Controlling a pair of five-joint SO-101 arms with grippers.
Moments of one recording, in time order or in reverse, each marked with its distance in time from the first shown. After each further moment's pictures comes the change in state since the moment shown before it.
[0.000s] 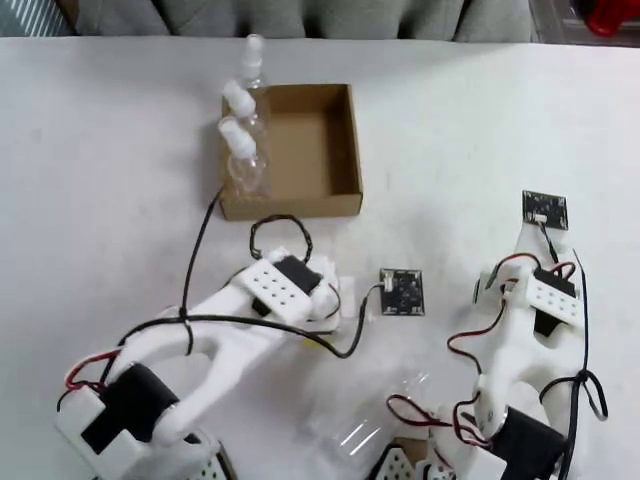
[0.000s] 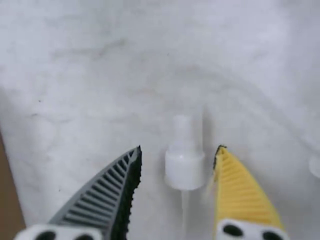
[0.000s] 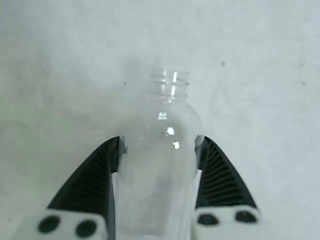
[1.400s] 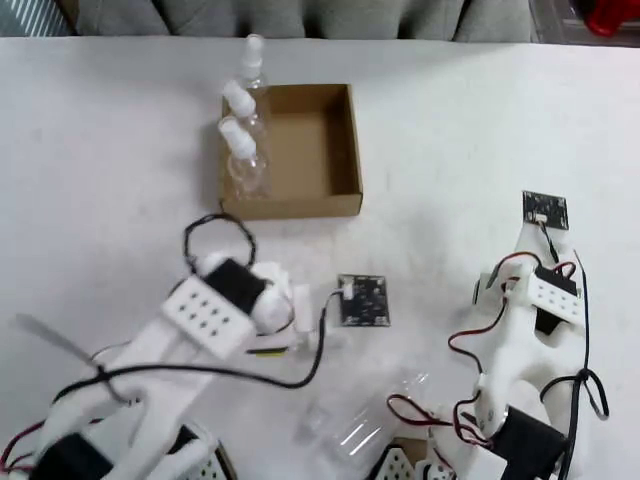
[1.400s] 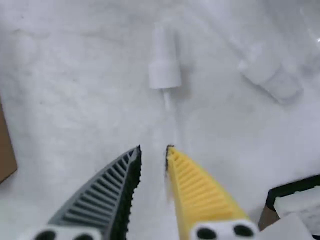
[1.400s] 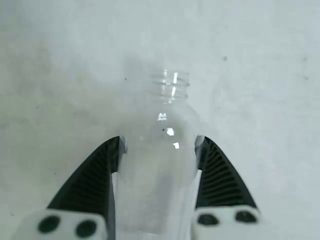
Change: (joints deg) left arm -4.0 -24.8 1.6 29.1 -1.7; right arm 0.0 0.1 -1.0 1.8 -0.2
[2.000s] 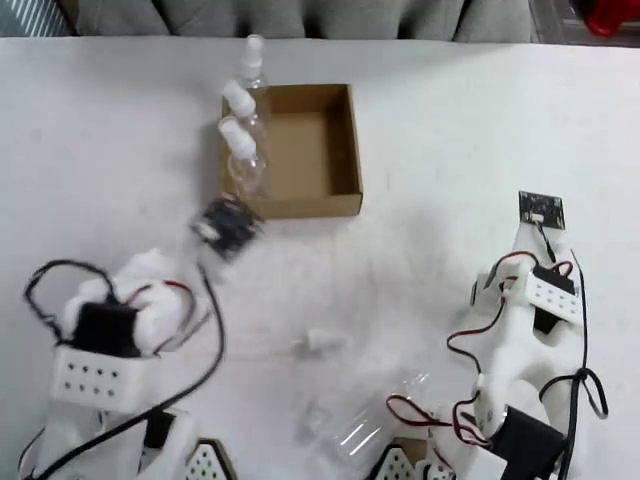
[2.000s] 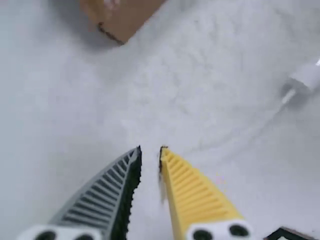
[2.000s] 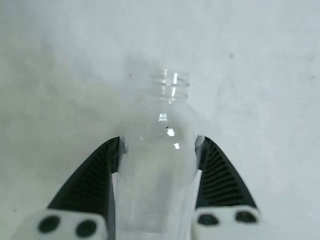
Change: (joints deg) left arm -27.7 -27.7 6.5 2.6 14.2; right arm -0.6 0.0 0.0 0.6 0.2
